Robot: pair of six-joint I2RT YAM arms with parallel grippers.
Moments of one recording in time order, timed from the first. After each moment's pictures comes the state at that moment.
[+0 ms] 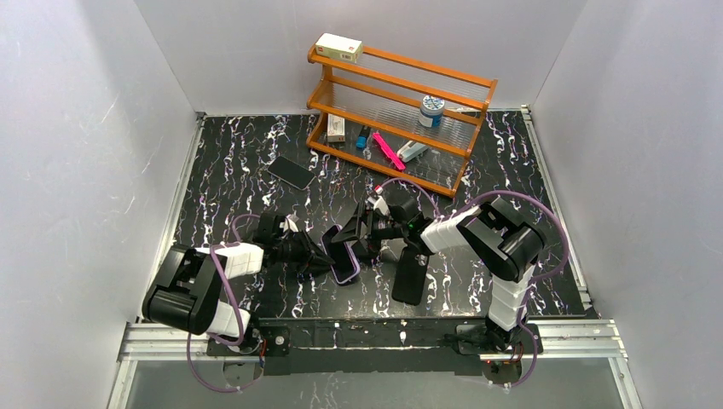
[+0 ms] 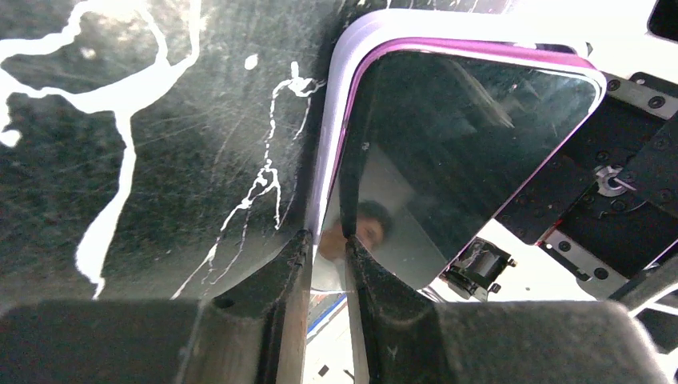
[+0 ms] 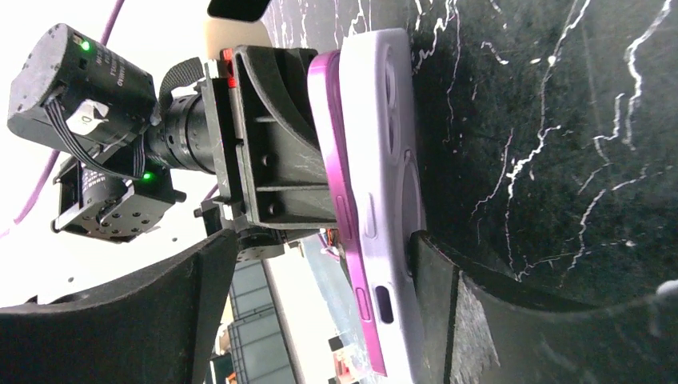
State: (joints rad) left arm -0.29 1.41 0.38 0.05 0.67 -1.00; right arm 0.77 1.87 0.77 0.64 -0.68 1.27
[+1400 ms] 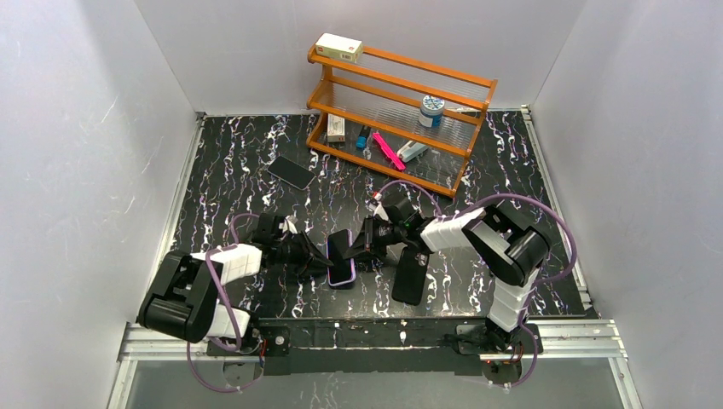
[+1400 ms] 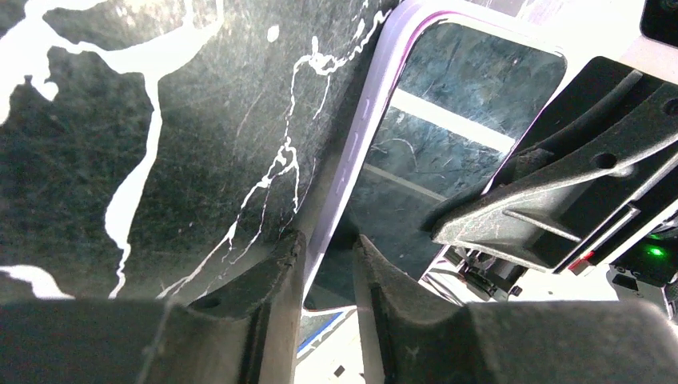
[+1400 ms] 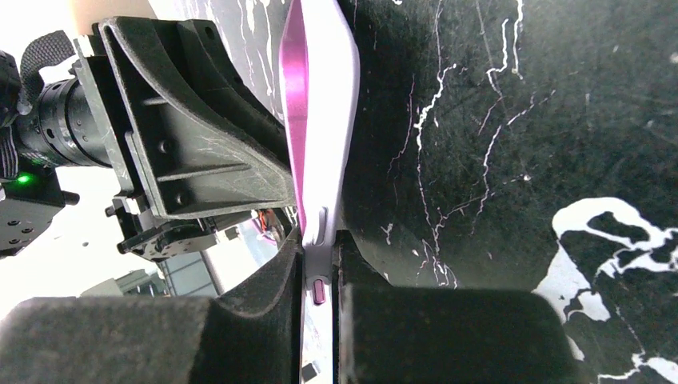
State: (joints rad) left arm -0.29 1.37 0.38 -0.01 0.64 -0.94; right arm 0.79 1.83 0.79 0.36 -0.63 1.07
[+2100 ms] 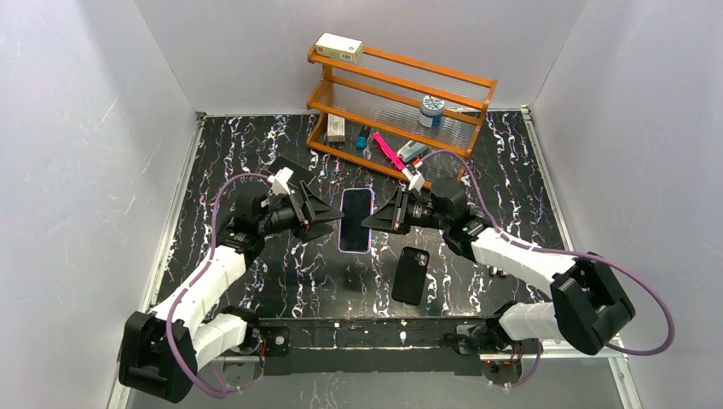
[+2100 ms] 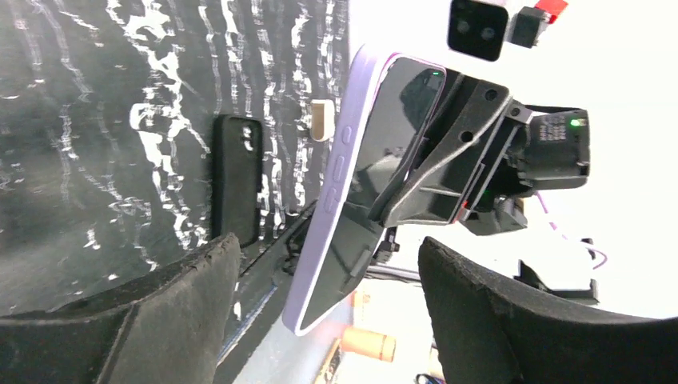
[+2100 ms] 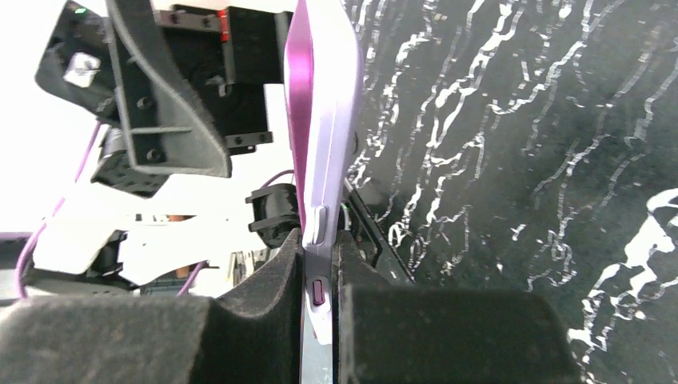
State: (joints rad) left arm -0.30 1.03 0.60 -0.03 0.74 -1.03; right arm 0.67 1.30 0.68 0.33 -0.60 1.05
